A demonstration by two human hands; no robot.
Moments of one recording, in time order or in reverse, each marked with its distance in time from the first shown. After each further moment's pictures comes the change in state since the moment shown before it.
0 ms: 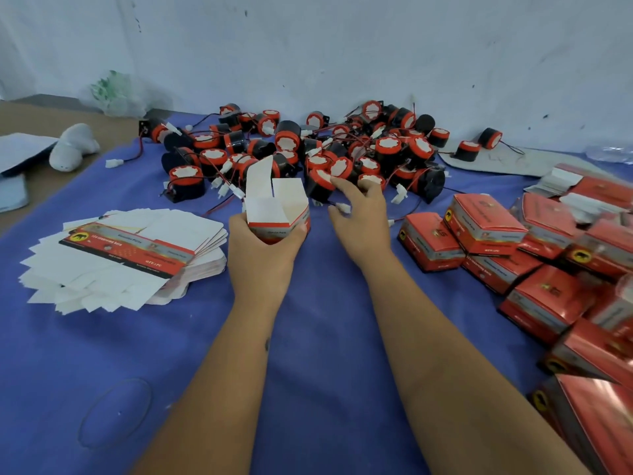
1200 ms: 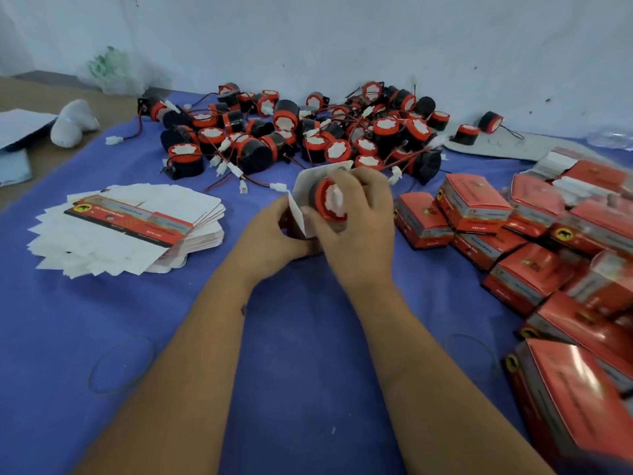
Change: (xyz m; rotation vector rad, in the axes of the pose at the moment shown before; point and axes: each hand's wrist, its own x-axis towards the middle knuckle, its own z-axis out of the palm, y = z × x) left_hand 0.000 0.003 -0.014 0.176 -0.614 0.165; right_hand -0.084 -0.055 -0.041 0.124 0.326 -0.230
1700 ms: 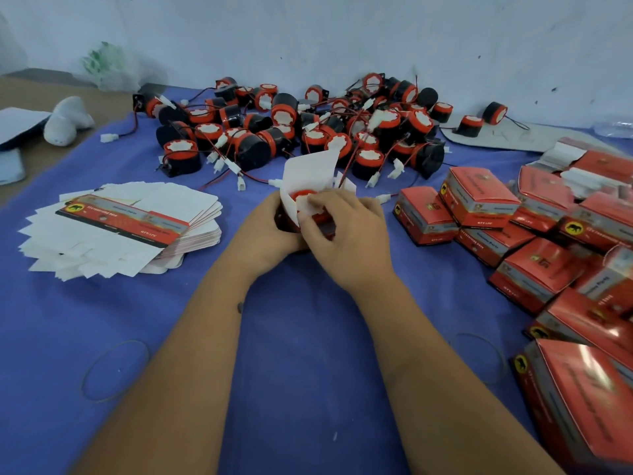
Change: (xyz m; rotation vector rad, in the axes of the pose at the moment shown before) left_hand 0.005 -0.006 -0.003 -0.087 -0.002 -0.037; right_hand -0.001 0.006 0.002 -0.127 -0.271 -0.029
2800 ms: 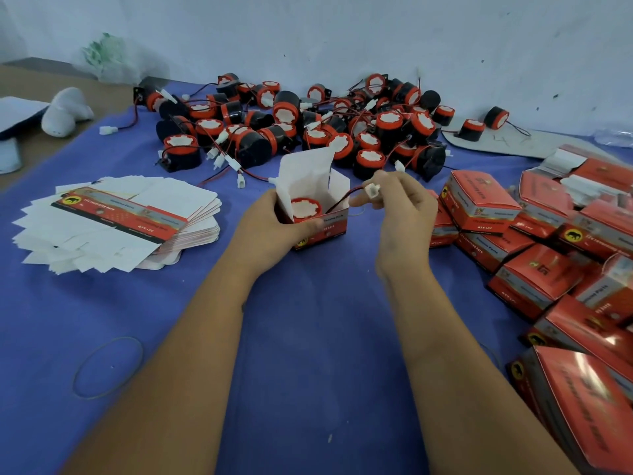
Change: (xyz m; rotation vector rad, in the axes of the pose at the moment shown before) left_hand 0.000 0.006 0.005 0.053 0.114 -0.040; right_hand 0.015 0.010 -0.031 0.977 0.275 0.524
